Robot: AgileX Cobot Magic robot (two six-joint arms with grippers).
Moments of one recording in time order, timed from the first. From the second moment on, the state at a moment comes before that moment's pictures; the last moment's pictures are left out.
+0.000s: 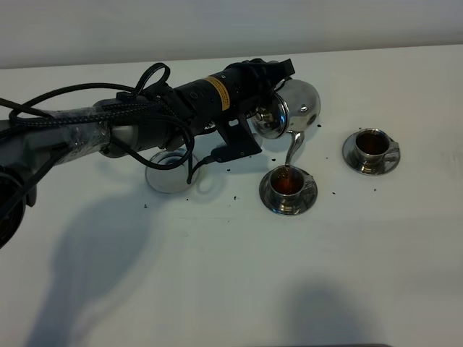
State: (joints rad) left arm -0.55 2.14 -1.39 0.48 -0.40 2.03; right arm -0.03 -0.01 -0.49 0.03 1.07 -0.09
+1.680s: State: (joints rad) left arm -0.55 2.14 -1.39 0.60 -0.50 2.08; right arm -0.03 -0.01 -0.49 0.03 1.07 -0.09
